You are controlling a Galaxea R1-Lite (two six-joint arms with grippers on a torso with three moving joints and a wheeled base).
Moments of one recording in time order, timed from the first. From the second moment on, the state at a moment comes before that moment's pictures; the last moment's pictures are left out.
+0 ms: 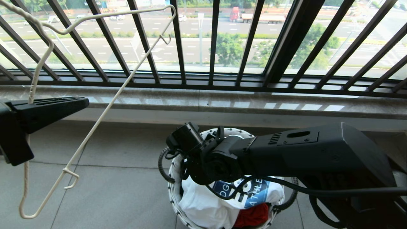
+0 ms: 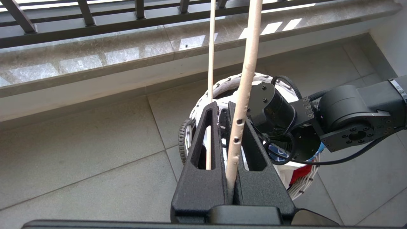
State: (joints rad) left arm -0.45 0.96 -0.92 -0.03 -0.09 -0.02; right arm 0.88 2.34 -1.80 0.19 -0.86 -0.49
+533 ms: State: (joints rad) left arm -0.45 0.96 -0.92 -0.03 -0.09 -0.02; right arm 0.82 2.24 -1.66 0.18 -0.86 -0.49
